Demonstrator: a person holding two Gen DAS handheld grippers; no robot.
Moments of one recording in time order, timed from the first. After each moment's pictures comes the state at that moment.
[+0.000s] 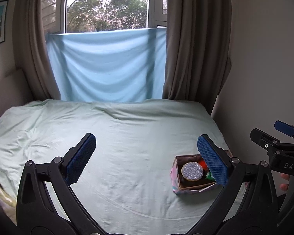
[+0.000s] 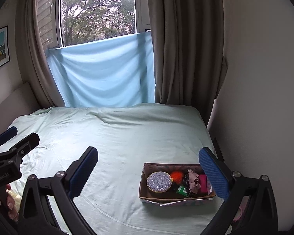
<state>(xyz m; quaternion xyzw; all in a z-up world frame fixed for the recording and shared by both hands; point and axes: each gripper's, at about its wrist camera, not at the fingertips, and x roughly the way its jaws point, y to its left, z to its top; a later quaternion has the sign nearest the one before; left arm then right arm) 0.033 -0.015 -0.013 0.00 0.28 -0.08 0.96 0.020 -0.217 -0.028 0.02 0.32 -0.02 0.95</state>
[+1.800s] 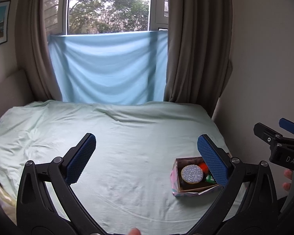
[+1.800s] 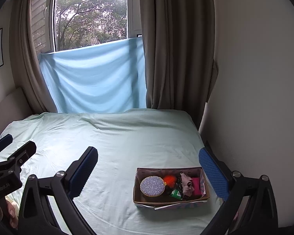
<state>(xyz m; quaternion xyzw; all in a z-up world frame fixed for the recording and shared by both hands) 0.031 -0.022 -0.009 0.00 0.27 -0.06 0.96 0.019 -0.221 -0.016 0.02 0.30 -0.05 0.95</state>
